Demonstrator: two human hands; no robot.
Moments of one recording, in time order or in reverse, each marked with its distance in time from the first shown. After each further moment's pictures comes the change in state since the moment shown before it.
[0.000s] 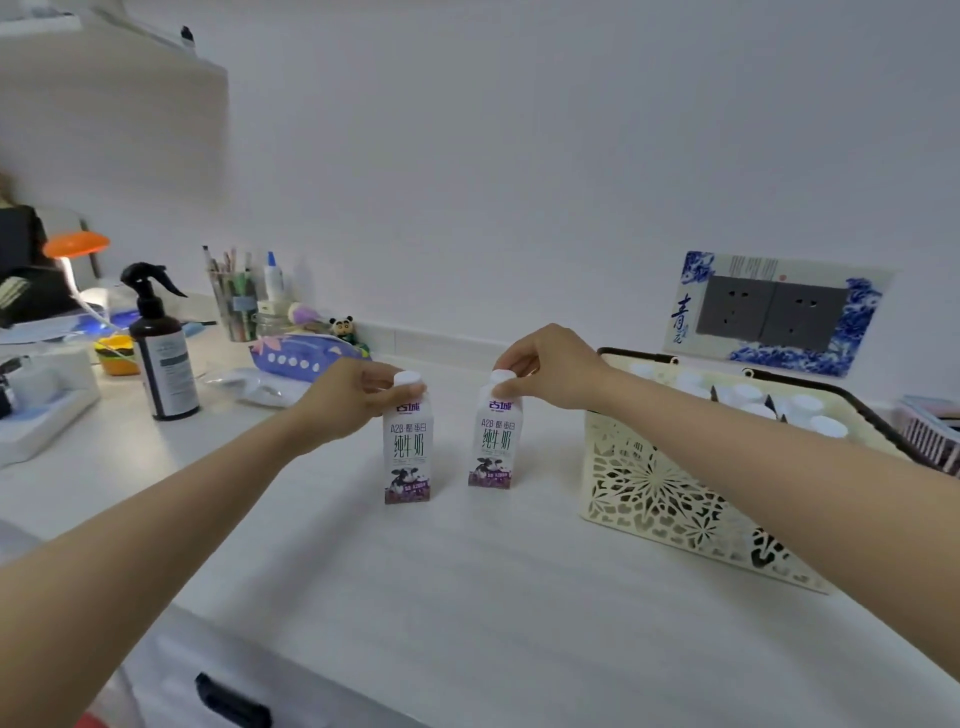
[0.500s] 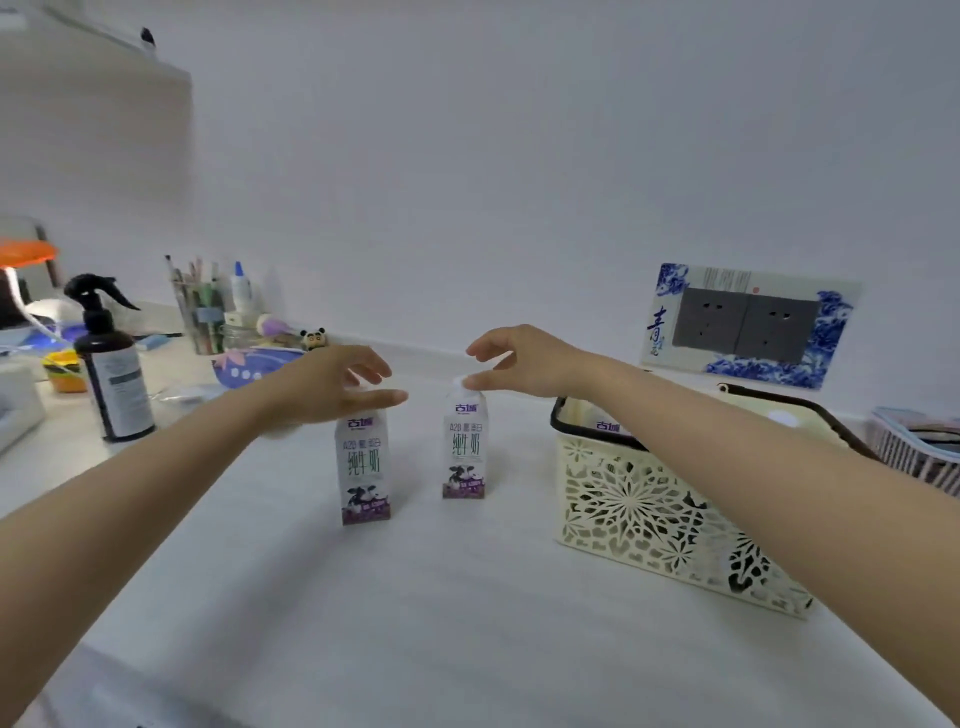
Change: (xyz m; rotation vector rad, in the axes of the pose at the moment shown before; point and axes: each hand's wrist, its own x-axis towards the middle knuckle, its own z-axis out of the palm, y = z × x) left_hand 0.030 0.022 -0.015 0.452 -0.110 0.040; right_hand 0.023 0.009 -0.020 -0.008 -0.156 -0.010
